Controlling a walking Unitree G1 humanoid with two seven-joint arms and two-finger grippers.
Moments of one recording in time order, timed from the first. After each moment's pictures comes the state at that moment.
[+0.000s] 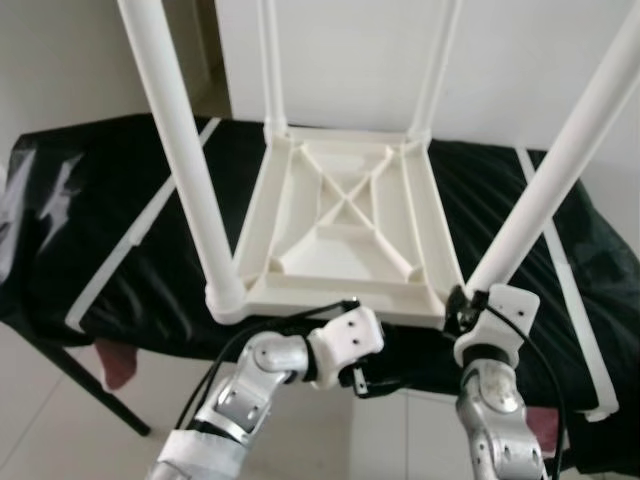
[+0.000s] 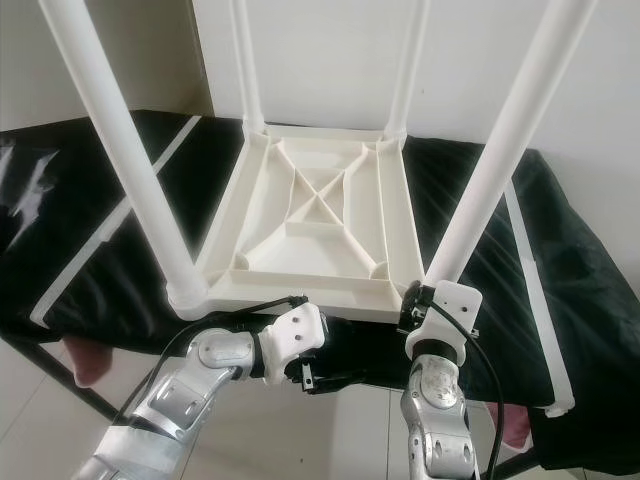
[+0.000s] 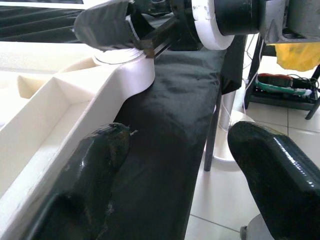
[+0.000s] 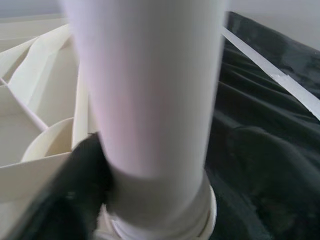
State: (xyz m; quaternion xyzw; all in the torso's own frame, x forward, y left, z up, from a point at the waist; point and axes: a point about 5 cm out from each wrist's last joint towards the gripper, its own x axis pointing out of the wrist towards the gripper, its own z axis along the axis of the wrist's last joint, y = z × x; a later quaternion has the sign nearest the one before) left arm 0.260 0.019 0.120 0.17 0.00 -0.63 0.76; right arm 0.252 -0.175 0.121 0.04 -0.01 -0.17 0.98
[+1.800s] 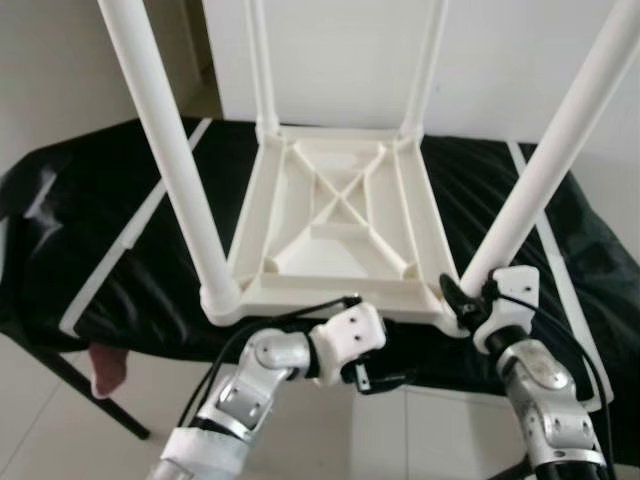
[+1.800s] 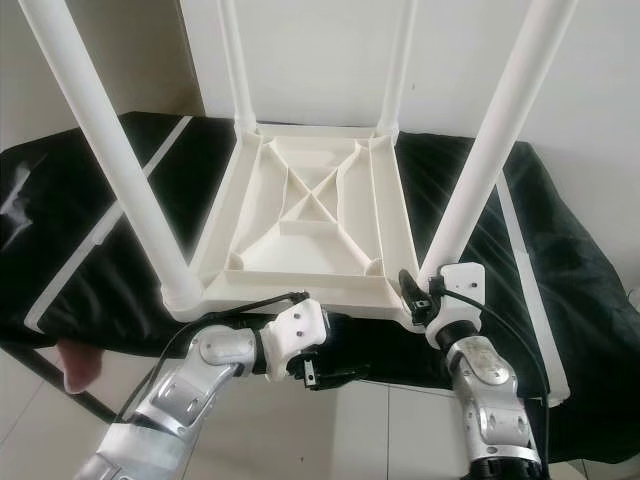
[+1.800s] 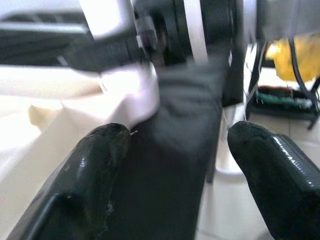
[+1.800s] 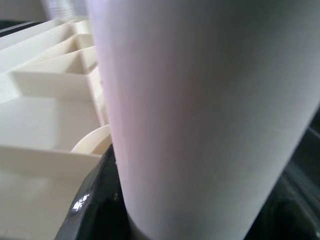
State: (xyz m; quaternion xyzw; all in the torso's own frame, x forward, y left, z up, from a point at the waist) left arm 0.266 0.014 0.135 0.15 -0.03 -0.63 0.76; right arm 0.278 -0.200 0.123 -0.01 -0.01 0.02 1.00
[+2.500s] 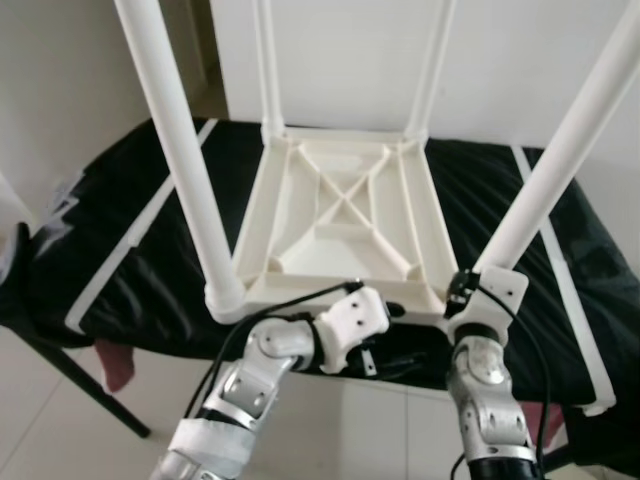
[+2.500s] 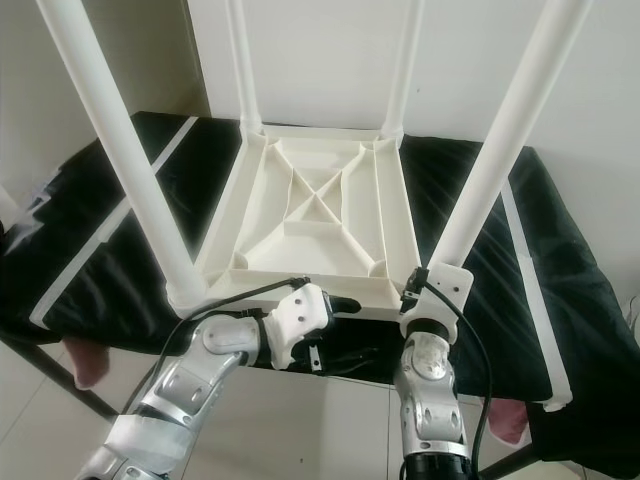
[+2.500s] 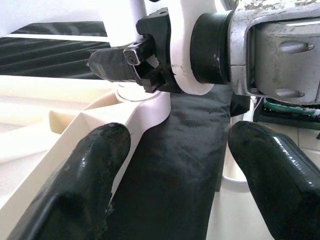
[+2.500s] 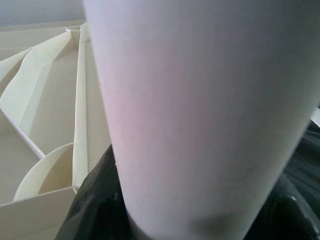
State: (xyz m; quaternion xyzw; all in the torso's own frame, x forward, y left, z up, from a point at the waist) left arm 0.269 0.015 0.137 0.15 -0.04 -0.62 0.77; right arm 0.281 -0.173 0.120 0.04 -0.01 -0.20 0.98
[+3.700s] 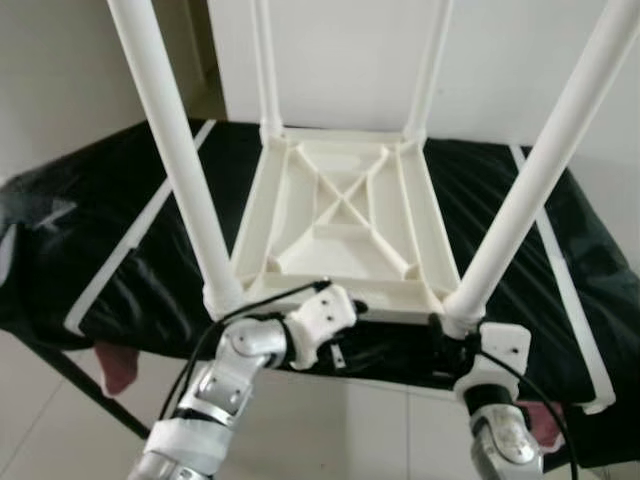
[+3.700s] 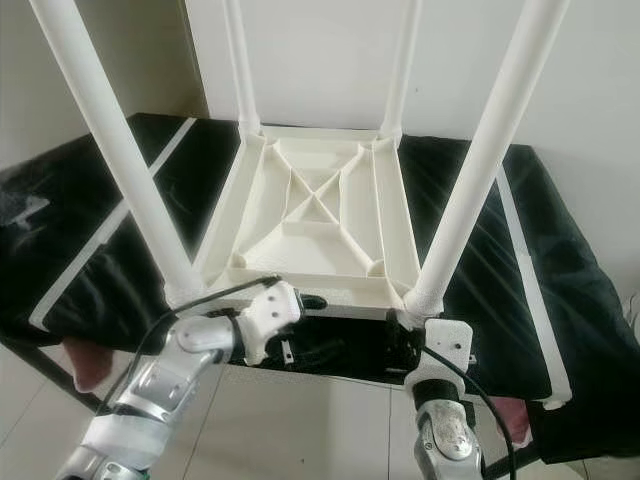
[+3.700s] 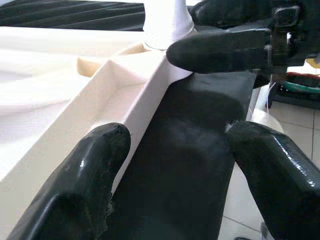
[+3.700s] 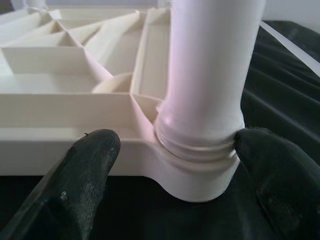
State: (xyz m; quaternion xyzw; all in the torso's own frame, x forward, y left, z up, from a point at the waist) left arm 0.280 0.047 0.124 0.18 0.00 -0.59 0.79; right arm 0.219 -0.169 0.099 -0.01 -0.02 -0.03 1.00
